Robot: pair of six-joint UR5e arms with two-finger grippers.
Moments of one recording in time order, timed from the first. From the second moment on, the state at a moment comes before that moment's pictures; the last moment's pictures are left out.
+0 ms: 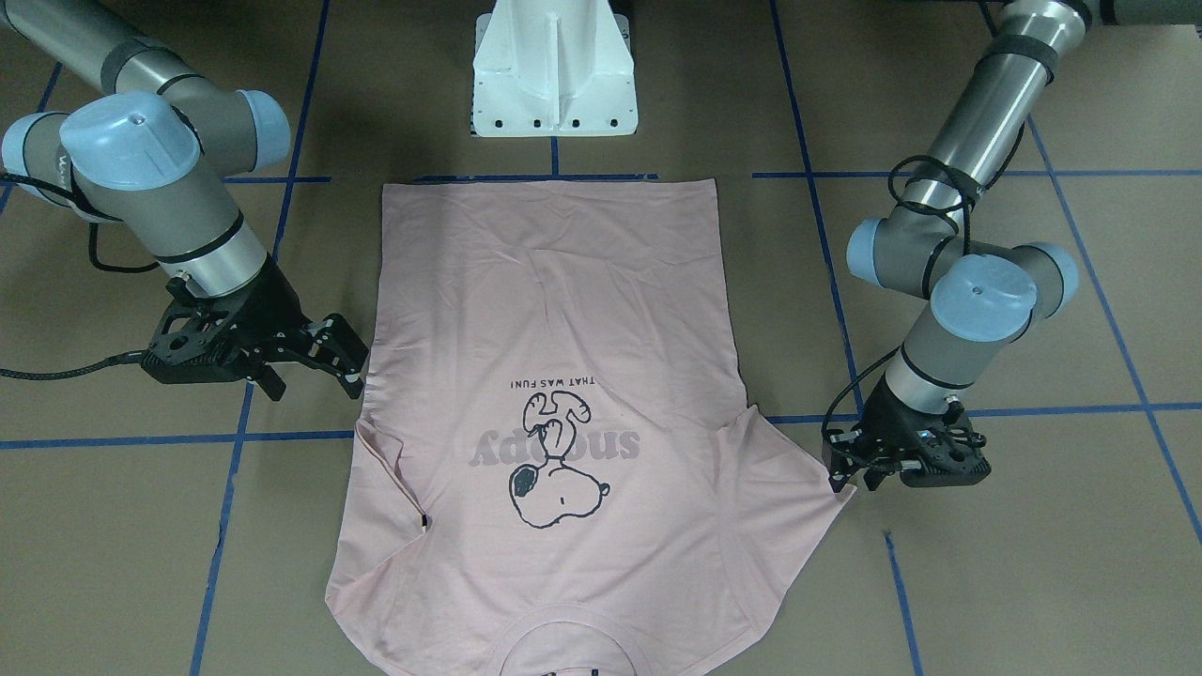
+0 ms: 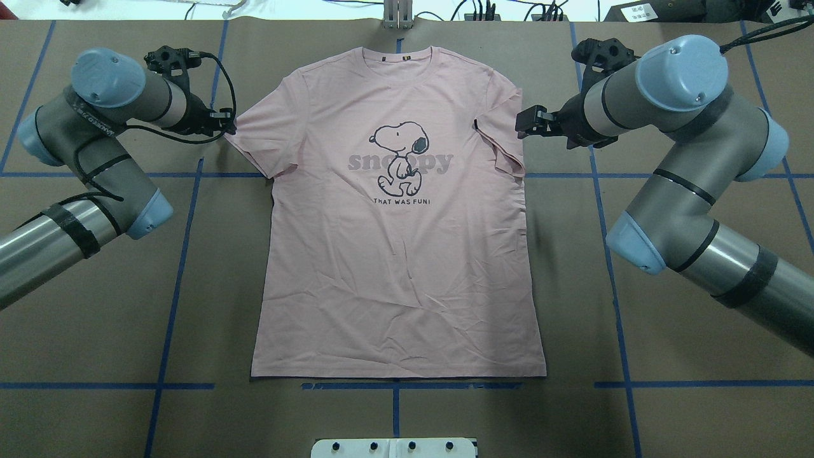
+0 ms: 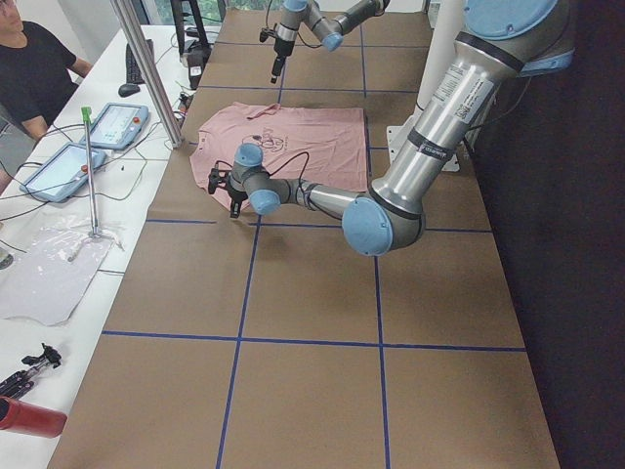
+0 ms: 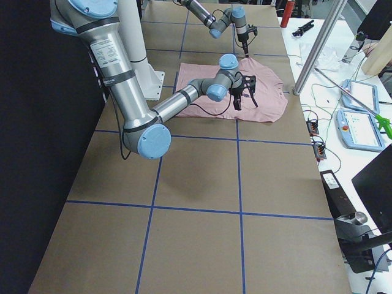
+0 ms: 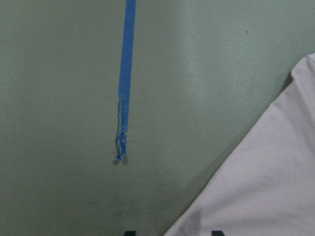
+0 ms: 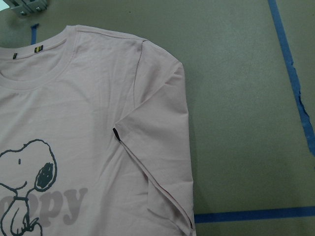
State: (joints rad) left arm -0.88 -2.13 -1.14 -2.35 -1.92 -1.06; right arm 0.83 -1.13 1.66 -1.14 1.92 1.20
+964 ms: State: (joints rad) left arm -0.88 -2.17 -1.17 -2.33 -1.92 -1.08; right arm 0.83 -1.13 1.66 -1.15 1.92 1.20
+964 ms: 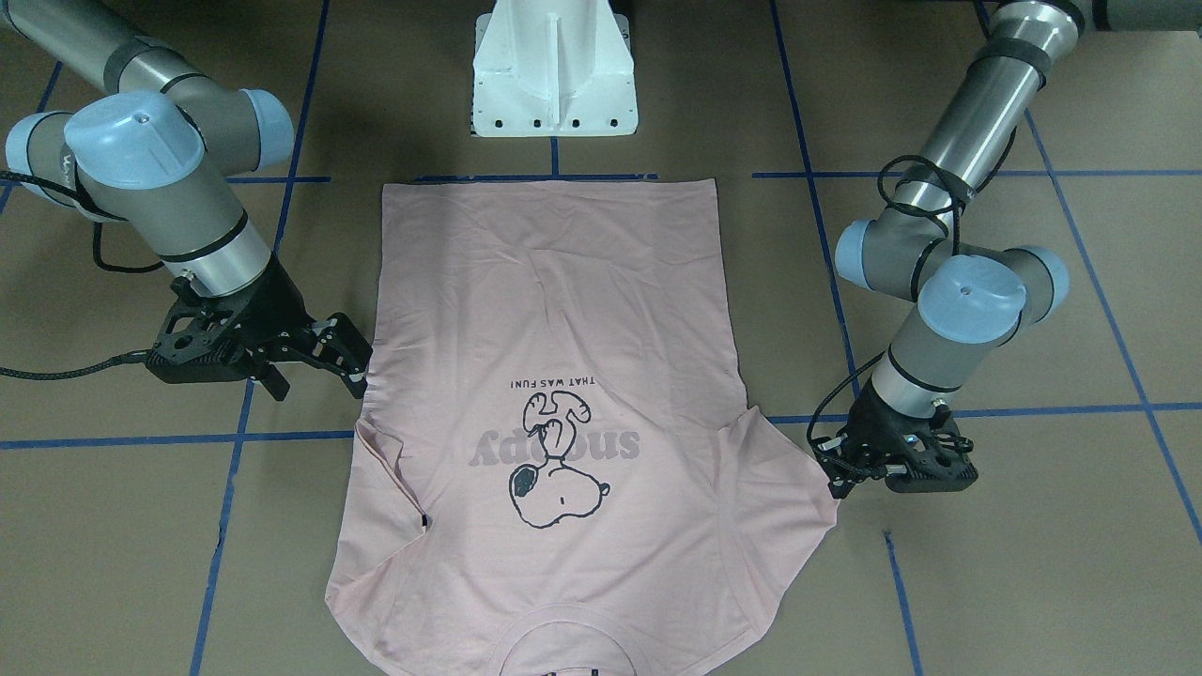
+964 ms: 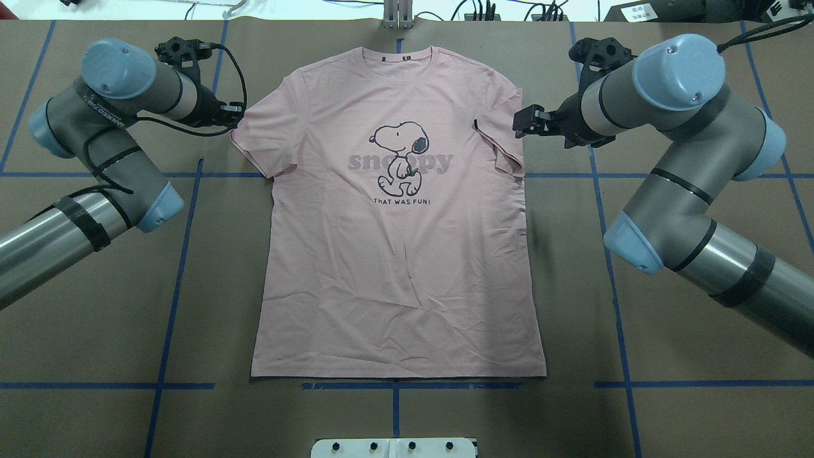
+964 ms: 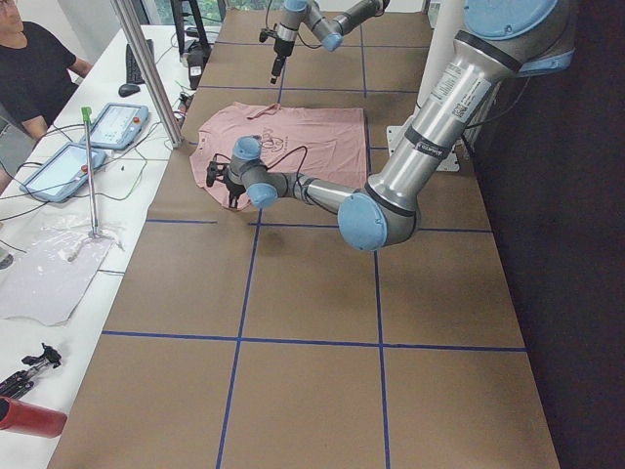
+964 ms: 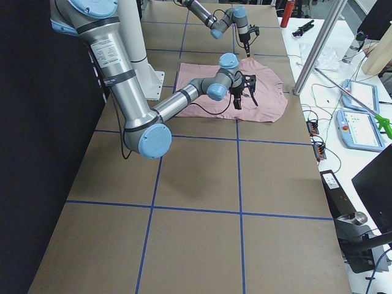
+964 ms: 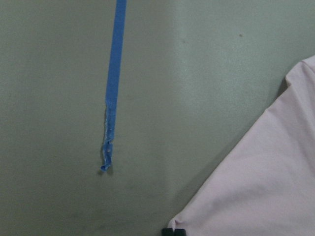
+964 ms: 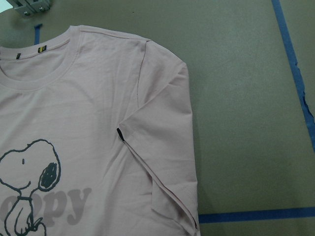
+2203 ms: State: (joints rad) left arm -0.78 -2.45 -0.96 -2.33 -1.80 -1.24; right arm 0.83 -1.12 1.66 -1.15 1.92 1.21
